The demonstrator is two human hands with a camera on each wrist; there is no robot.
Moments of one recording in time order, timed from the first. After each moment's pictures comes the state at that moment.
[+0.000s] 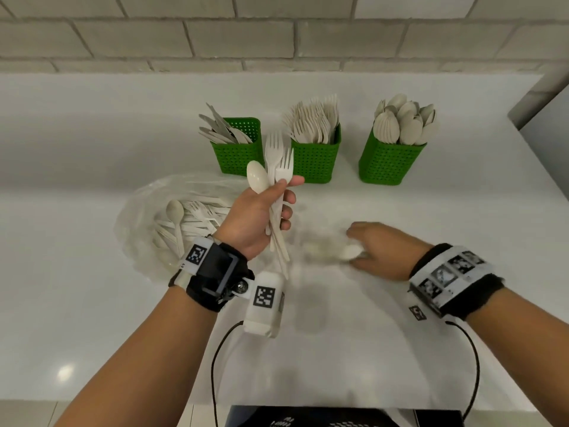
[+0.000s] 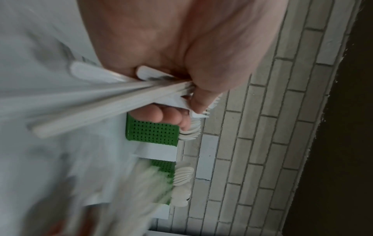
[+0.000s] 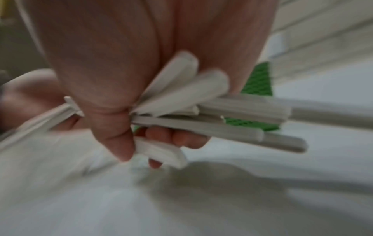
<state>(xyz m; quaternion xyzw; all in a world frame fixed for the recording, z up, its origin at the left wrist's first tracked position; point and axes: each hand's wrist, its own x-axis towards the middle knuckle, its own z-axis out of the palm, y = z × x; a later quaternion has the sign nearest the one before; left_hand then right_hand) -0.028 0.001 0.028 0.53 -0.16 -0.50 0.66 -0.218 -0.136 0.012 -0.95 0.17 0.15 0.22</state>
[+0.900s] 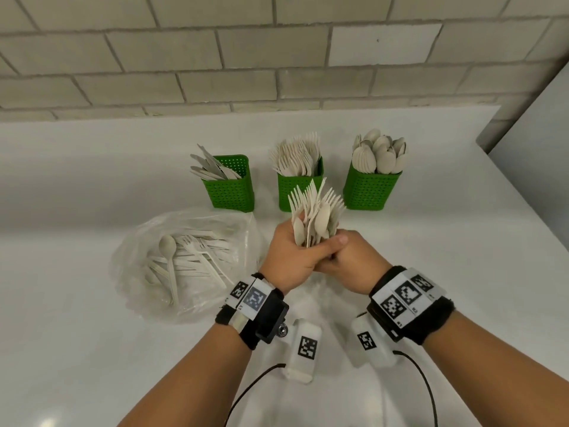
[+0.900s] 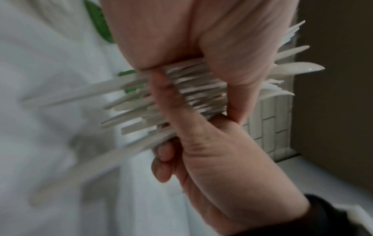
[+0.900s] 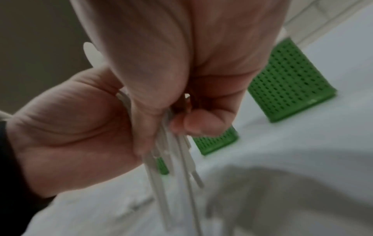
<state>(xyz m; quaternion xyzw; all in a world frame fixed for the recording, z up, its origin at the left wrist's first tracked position) -0.084 -0.030 0.018 0.57 -0.35 -0.35 0.65 -0.184 -0.112 0.028 -0.89 0.23 -0.05 0.39</state>
